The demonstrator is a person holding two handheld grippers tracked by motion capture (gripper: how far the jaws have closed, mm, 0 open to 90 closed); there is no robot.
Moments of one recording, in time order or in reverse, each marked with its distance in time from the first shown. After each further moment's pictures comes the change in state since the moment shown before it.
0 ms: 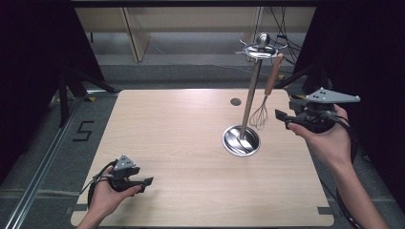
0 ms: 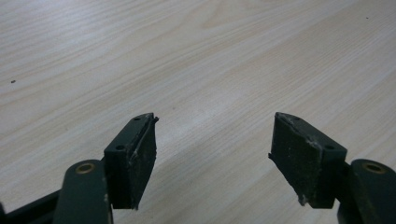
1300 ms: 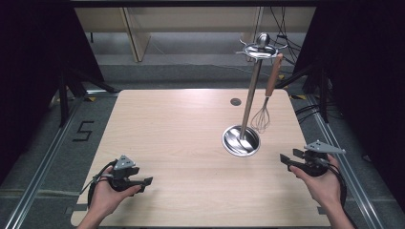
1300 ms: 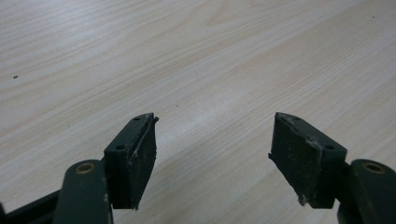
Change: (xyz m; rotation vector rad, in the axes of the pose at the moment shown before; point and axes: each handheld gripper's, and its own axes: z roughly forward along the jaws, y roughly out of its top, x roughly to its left) left arm 0.001 0.000 0.001 0.001 0.002 -0.007; right arm -0.017 -0.157 0.025 0.159 -0.046 0.194
